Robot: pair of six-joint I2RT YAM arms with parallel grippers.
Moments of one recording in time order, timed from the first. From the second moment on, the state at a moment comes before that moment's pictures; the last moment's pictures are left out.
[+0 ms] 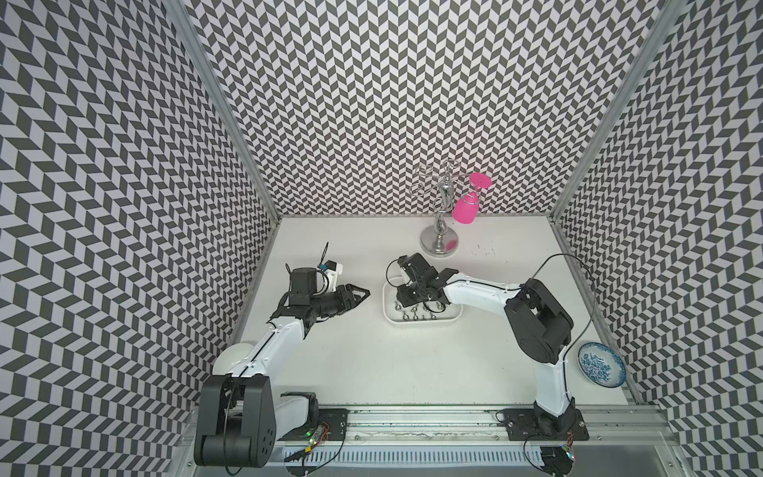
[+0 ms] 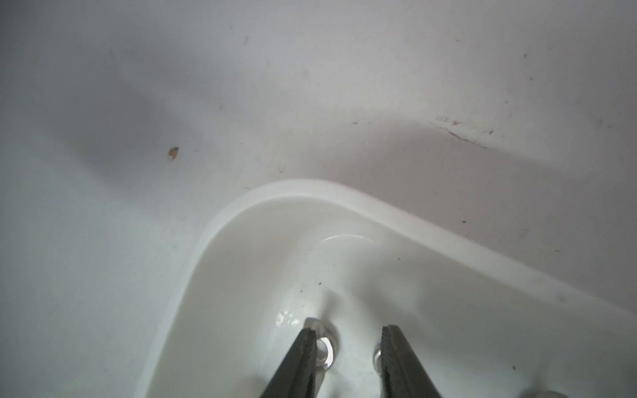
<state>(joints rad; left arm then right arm) -0.04 1.21 0.63 -0.16 0.81 -0.50 0.79 2.01 1.41 -0.36 -0.09 0.36</state>
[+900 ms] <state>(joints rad) -0.03 1.21 0.63 -0.16 0.82 -0.50 0.82 2.11 1.46 -0.37 -0.10 0.30</state>
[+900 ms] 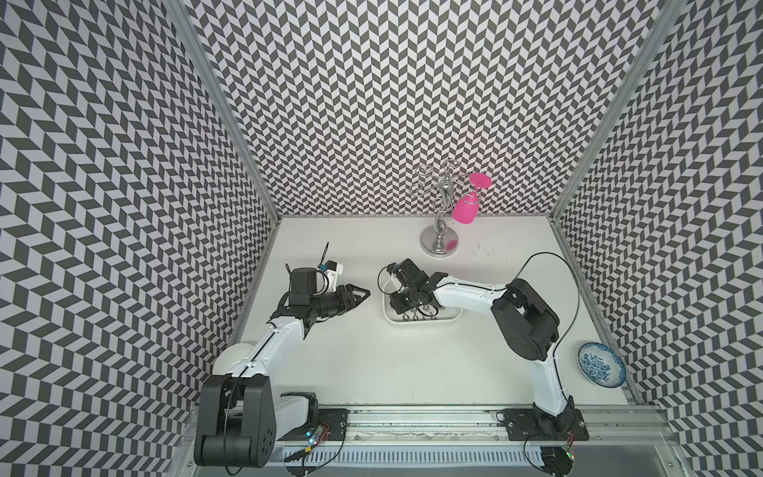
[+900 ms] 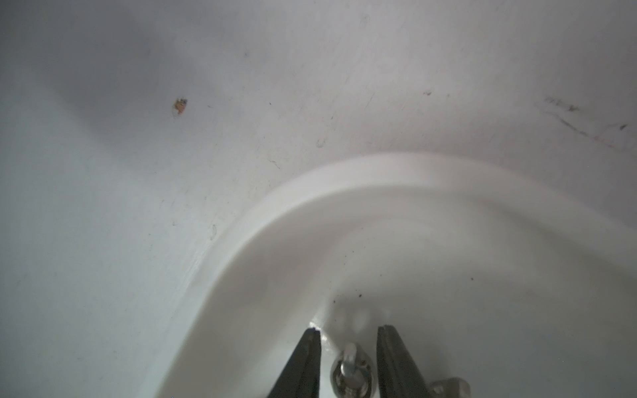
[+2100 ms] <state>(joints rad) -0.22 1.23 0.66 -0.12 0.79 -0.58 0.72 1.87 1.37 -0.36 0.04 0.37</state>
